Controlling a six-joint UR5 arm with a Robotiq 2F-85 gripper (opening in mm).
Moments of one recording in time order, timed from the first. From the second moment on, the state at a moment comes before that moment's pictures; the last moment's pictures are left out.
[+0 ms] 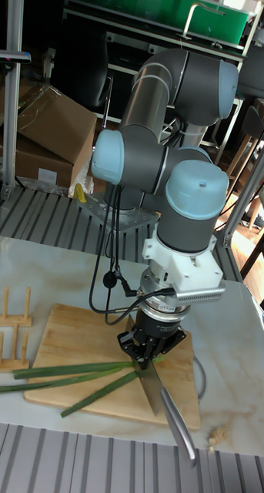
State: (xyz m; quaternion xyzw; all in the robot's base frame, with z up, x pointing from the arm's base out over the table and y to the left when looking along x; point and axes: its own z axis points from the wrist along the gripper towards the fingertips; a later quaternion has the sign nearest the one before) arm 0.667 0.073 0.065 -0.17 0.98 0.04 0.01
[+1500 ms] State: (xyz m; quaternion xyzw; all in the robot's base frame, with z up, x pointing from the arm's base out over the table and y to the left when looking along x) arm 0.662 0.062 0.064 -0.19 0.98 0.04 0.00
